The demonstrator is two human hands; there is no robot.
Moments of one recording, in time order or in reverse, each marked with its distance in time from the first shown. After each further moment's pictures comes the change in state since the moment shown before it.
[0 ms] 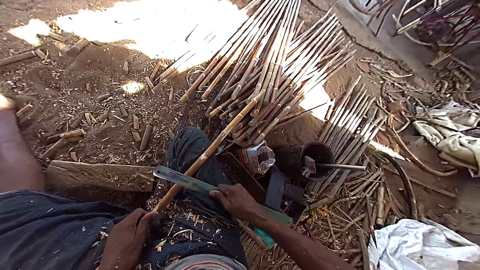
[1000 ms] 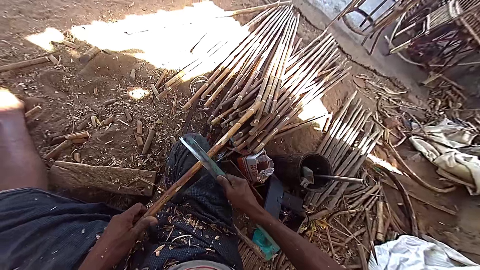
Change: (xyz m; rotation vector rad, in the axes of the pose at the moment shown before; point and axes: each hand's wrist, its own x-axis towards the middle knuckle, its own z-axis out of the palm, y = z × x) left_hand 0.027 -0.011 -0.020 -0.219 -0.209 0.069; right_hand 0.026 -0.002 -0.016 0.149 0.131 0.095
